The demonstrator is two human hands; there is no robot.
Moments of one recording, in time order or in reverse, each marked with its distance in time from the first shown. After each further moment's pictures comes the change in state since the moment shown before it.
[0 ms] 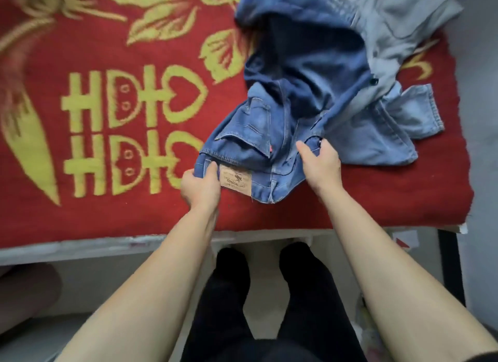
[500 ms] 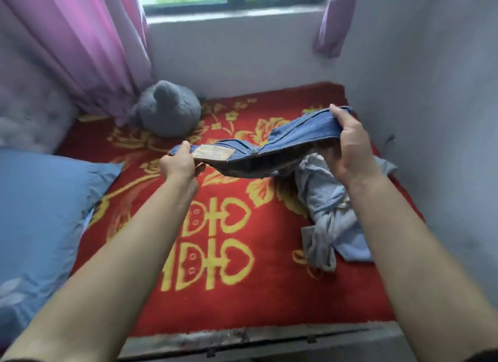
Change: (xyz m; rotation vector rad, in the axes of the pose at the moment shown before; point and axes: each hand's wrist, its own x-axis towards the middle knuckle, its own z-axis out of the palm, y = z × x) left_hand -0.045 0.299 -0.254 -0.728 -0.143 0.285; right_hand -0.188 -0.335 -0.101 1.044 -0.196 -0.266
